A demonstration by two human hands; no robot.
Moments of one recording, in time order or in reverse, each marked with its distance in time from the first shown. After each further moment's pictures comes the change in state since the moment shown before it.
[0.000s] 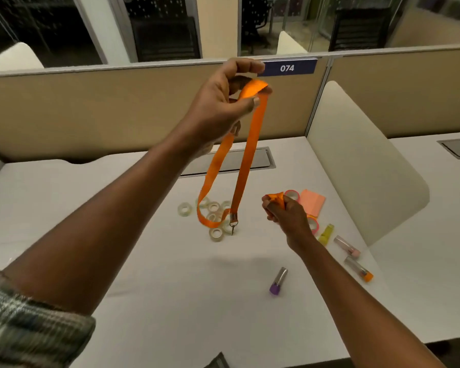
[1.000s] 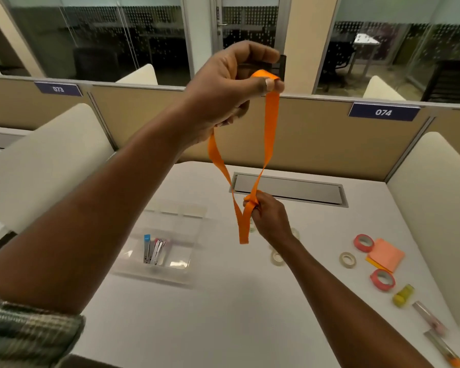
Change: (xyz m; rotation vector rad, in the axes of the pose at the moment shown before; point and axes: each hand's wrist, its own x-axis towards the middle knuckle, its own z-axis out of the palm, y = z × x) left_hand -0.088 0.076 -0.162 0.152 0.217 -0.041; right_hand -0.005 -0.042 0.213 -0.556 -0.248 -0.696
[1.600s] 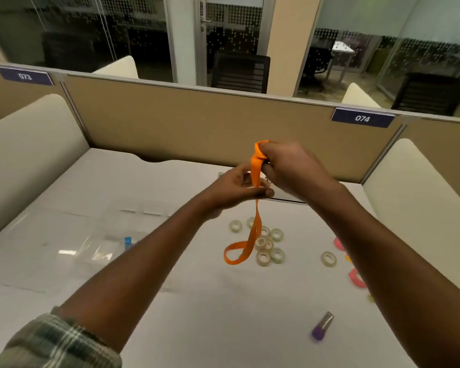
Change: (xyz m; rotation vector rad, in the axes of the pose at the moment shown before) left_hand -0.037 -0.149 0.066 -0.166 -0.262 -0.364; right_hand 0.056 -0.114 -0.124 -0.616 -0.196 -0.259
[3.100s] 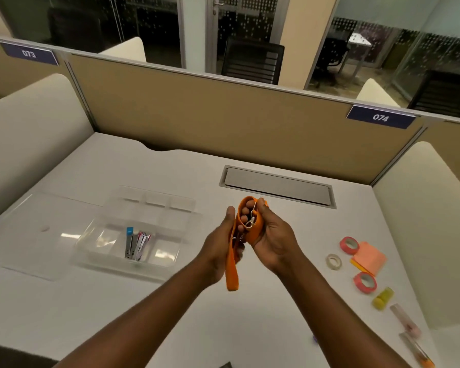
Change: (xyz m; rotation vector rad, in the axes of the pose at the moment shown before) left_hand -0.055 -0.083 0.048 -0.609 0.351 -0.461; right_hand -0.064 -0.036 0.116 1.932 -0.026 0.852
